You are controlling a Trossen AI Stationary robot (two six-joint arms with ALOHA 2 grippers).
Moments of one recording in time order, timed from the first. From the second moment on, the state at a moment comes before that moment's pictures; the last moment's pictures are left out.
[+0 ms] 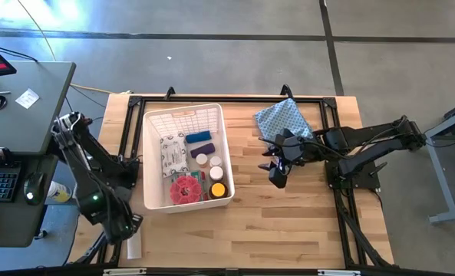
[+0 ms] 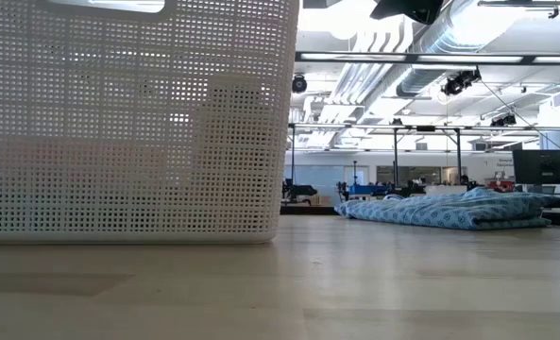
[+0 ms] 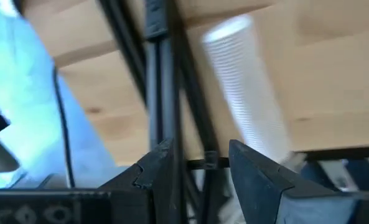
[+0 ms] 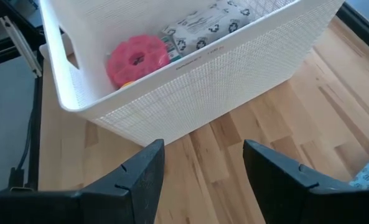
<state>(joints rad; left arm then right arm) -1.04 1.30 1.13 -1.32 0.28 -2.33 0.20 1.26 1.26 -0.73 0.23 0.49</state>
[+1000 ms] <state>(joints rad) -1.04 1.44 0.88 -0.92 0.28 -2.39 0.20 1.26 1.26 -0.73 0.23 0.49</state>
